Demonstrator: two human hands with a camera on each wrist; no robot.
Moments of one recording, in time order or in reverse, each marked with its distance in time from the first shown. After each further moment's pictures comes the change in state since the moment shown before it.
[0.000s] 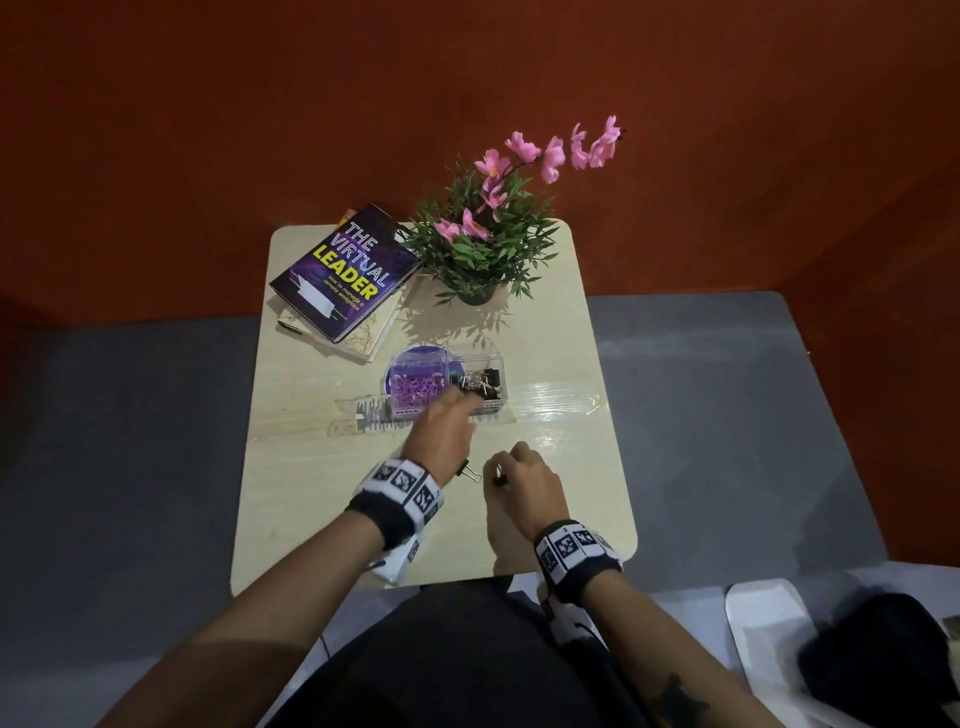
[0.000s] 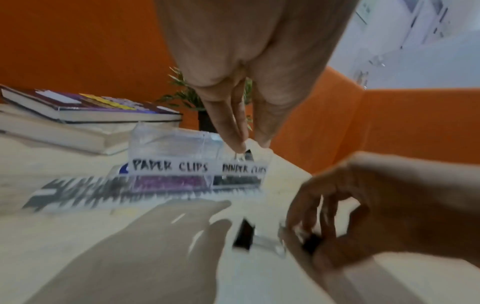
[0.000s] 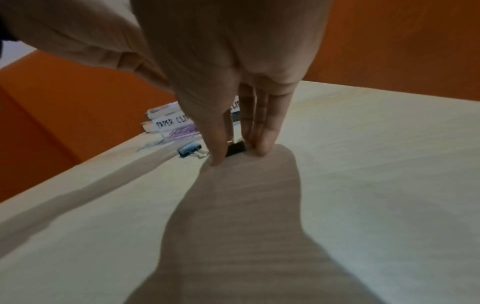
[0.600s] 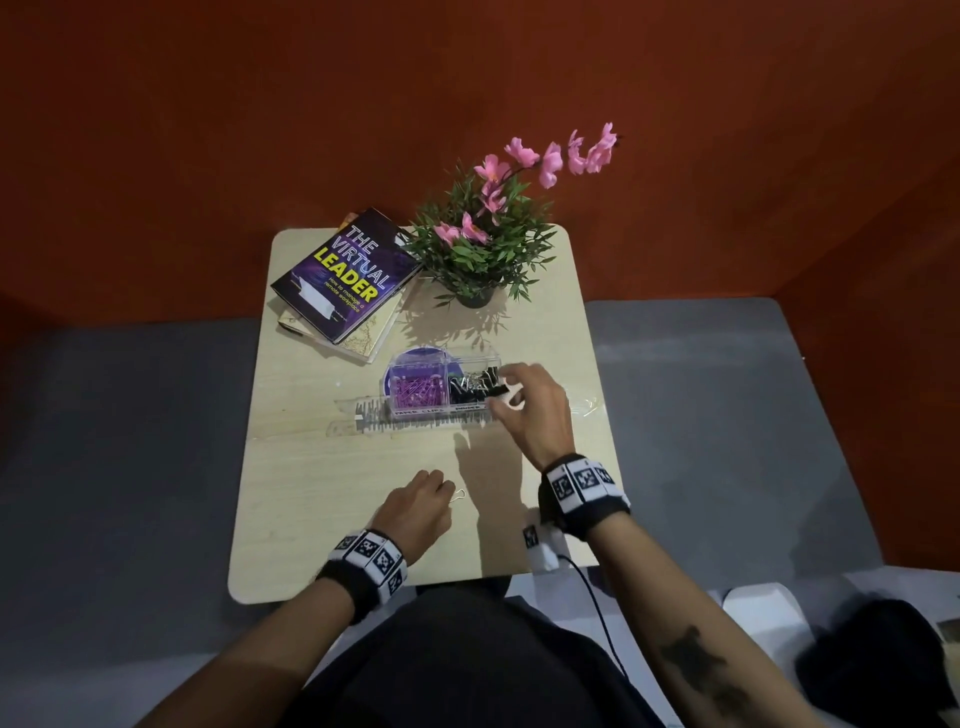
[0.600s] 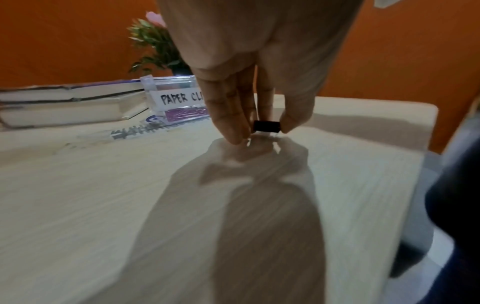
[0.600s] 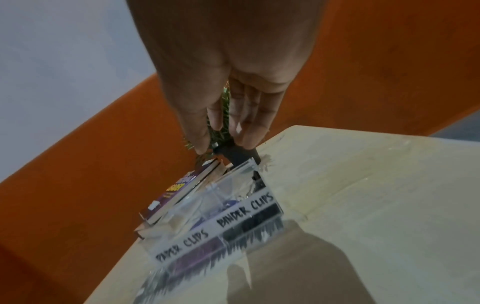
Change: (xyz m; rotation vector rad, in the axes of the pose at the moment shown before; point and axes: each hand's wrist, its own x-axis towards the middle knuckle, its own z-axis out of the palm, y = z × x) left_hand -0.067 -0.060 0.043 0.505 -0.220 0.185; right_hand 0.050 -0.023 -0.081 0.348 0.316 -0.054
